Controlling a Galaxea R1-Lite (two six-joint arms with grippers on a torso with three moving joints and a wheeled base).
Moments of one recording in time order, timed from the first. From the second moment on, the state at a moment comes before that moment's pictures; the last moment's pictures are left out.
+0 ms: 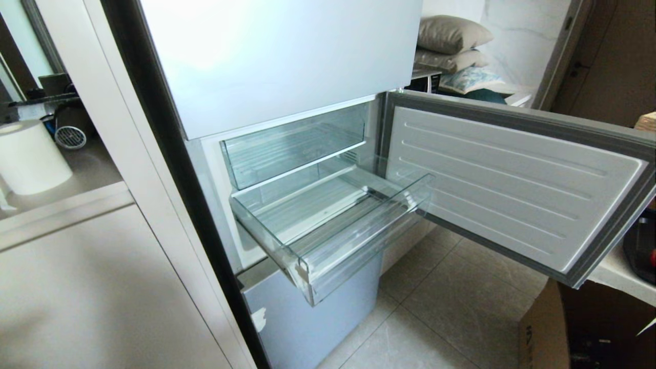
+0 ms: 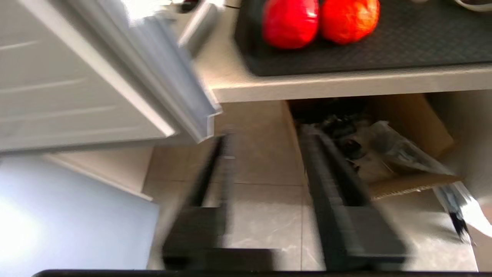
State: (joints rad) left arm 0.00 0.00 -0.03 0.08 0.00 0.01; right arm -0.92 1.28 -0.35 -0.61 0.26 0.19
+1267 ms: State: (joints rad) left arm 0.00 0.00 -0.03 0.08 0.00 0.01; right arm -0.99 2.07 -0.96 -0.67 0.13 -0.08
